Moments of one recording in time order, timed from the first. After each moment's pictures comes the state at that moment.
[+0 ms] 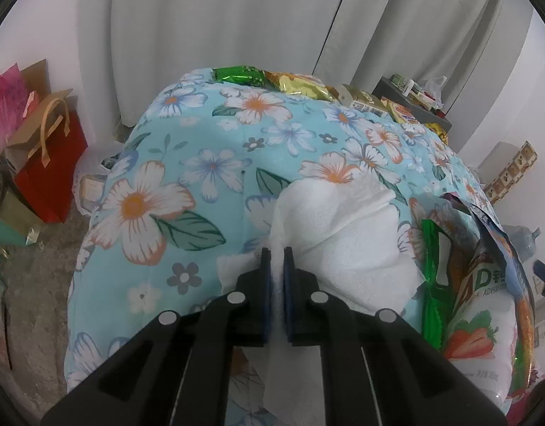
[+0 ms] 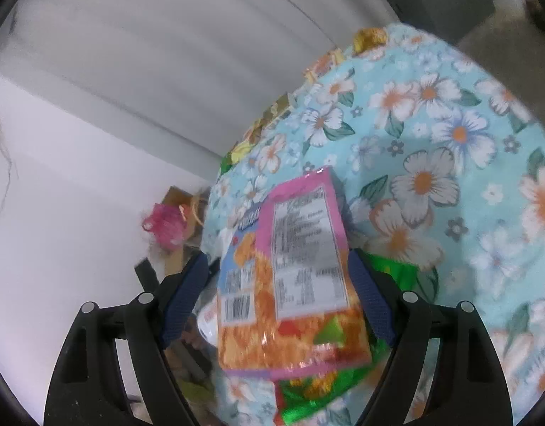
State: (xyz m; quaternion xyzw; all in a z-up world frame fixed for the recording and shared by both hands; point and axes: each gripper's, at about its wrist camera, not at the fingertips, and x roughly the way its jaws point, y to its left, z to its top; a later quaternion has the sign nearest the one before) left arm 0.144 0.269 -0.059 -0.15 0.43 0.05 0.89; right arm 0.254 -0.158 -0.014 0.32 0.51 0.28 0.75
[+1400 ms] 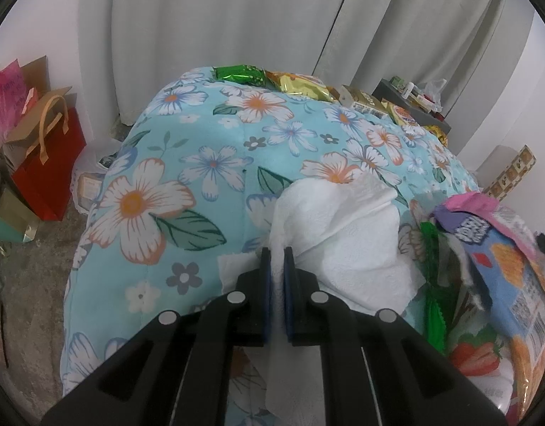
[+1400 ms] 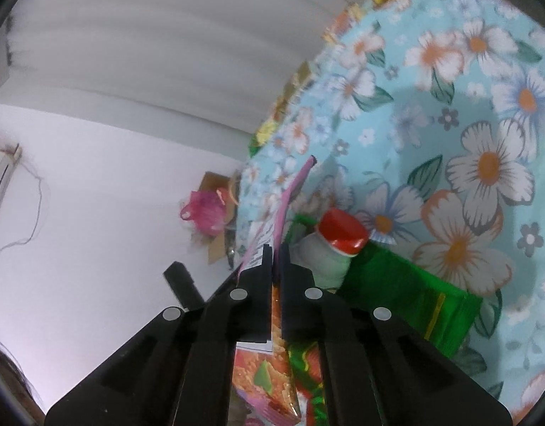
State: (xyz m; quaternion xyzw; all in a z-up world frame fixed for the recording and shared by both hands) left arm 0.145 0.271 -0.062 -0.16 0.42 0.04 0.89; right arm 0.272 -0.144 -0.030 0.37 0.53 0.35 0.68
